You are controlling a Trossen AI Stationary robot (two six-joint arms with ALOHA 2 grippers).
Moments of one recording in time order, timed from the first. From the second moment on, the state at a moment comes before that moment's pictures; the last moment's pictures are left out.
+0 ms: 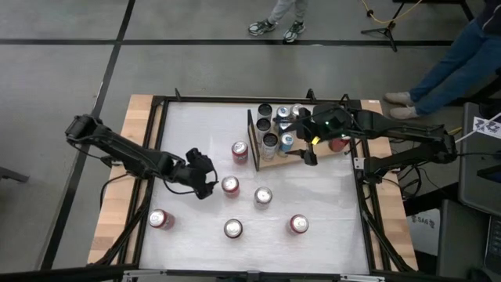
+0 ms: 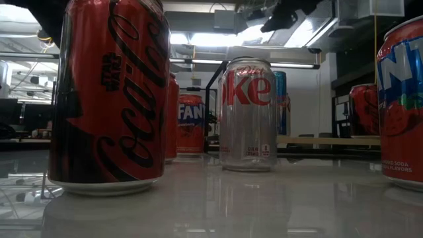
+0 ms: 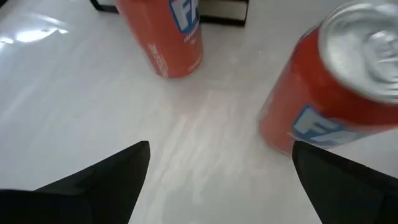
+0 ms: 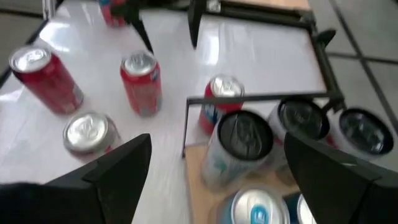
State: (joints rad) left arm -0.31 1.24 0.69 -0.46 -0.50 -0.60; right arm -0.15 1.20 1.20 -0.62 -0.15 -0.23
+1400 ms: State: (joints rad) left arm -0.34 1.37 0.69 -0.07 -0.38 -0.57; right arm -0.12 1.38 1.20 -0.42 -0.25 -0.10
